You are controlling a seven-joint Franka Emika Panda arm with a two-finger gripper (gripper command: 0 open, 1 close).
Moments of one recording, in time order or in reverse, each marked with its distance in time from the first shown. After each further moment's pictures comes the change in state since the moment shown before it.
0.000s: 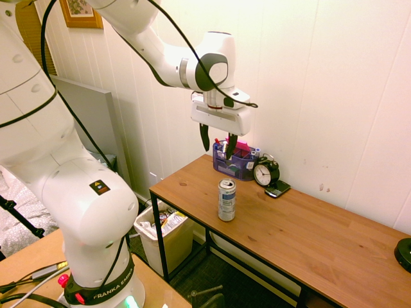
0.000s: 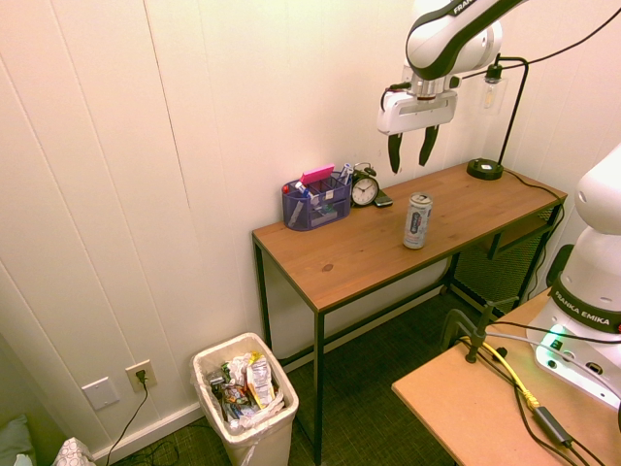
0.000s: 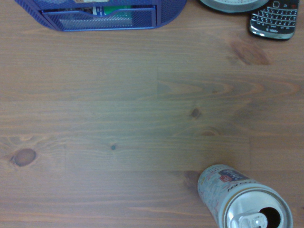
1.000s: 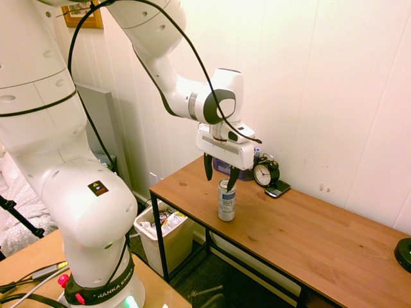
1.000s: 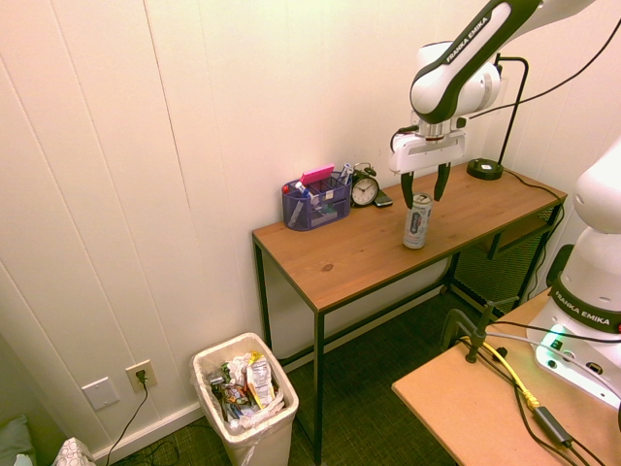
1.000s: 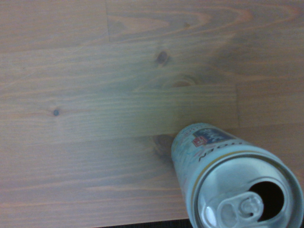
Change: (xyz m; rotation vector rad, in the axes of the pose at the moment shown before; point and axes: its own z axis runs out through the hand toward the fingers) arm 0.012 0.029 0.091 -0.076 -0.056 0.077
